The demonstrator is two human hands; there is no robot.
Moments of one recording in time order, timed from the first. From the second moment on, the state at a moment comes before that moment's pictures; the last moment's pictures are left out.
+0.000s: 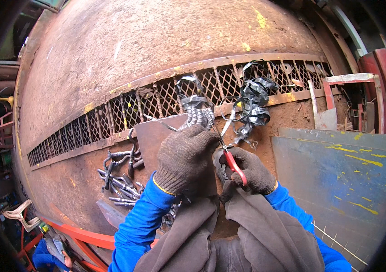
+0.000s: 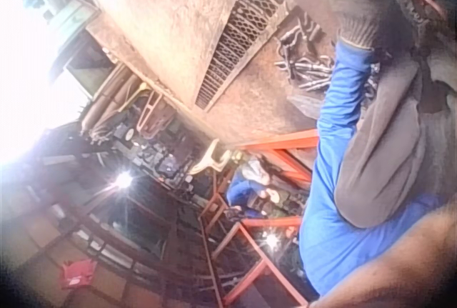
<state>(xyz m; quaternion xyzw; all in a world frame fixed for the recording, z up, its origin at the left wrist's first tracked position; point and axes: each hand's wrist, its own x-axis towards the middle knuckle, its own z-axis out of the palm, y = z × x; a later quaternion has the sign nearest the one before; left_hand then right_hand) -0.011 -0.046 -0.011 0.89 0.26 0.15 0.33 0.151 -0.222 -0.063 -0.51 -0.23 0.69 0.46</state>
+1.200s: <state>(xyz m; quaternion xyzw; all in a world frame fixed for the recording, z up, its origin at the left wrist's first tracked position) -0.058 -0.010 0.004 0.54 0.52 0.21 0.63 0.124 -0.196 -0.053 -0.32 -0.20 0.83 0.41</state>
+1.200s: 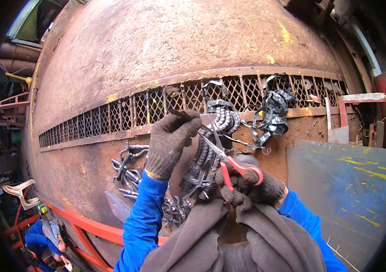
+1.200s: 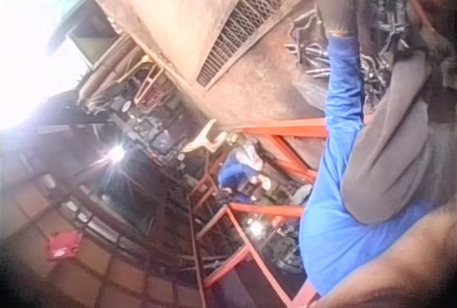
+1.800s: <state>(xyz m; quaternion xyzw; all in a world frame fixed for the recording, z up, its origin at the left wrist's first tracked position) -0.059 -0.045 0.008 0.76 0.45 0.33 0.34 0.108 -0.161 -0.031 -0.31 -0.13 0.81 0.48</state>
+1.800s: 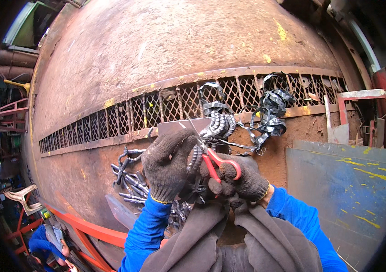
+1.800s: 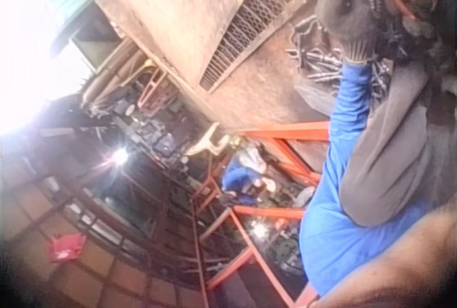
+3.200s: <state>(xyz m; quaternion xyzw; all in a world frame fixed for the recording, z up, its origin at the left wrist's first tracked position) -0.051 -0.074 0.010 0.79 0.53 -0.04 0.30 0.168 -0.297 -0.117 -0.80 -0.16 0.33 0.47</state>
